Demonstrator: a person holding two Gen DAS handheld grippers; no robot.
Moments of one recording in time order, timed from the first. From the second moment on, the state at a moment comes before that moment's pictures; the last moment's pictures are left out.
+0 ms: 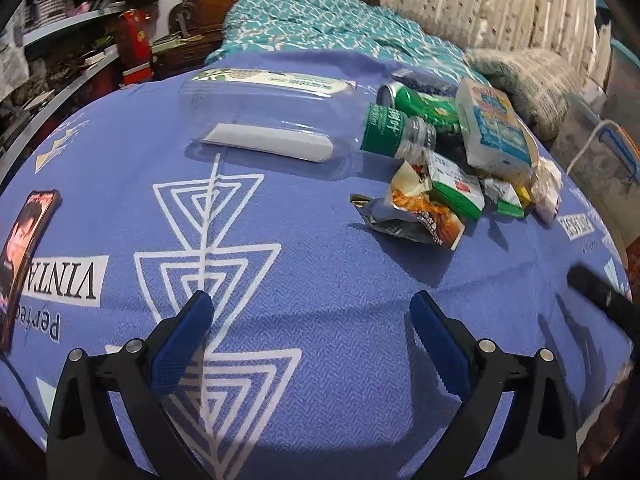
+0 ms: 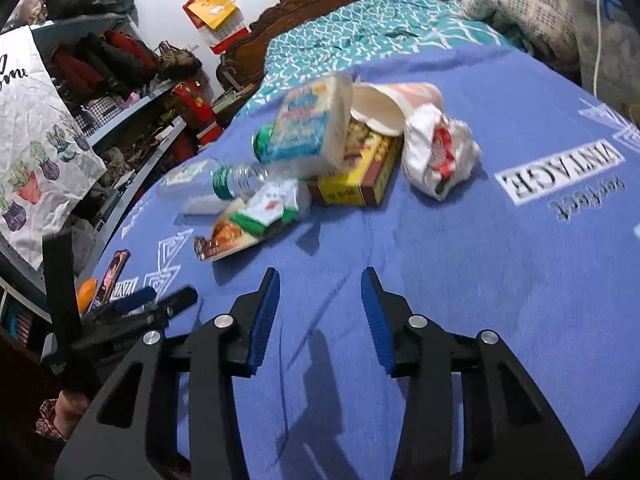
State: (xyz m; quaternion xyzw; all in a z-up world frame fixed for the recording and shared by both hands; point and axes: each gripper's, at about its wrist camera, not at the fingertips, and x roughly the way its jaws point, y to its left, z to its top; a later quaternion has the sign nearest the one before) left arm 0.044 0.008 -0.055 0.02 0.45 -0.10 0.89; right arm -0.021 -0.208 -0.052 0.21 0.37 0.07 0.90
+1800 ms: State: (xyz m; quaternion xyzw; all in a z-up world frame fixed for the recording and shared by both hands) left arm 0.023 -0.004 0.060 -0.04 0.33 -0.24 0.91; right arm -0.058 -0.269 -0.017 0.26 0.27 0.04 0.93
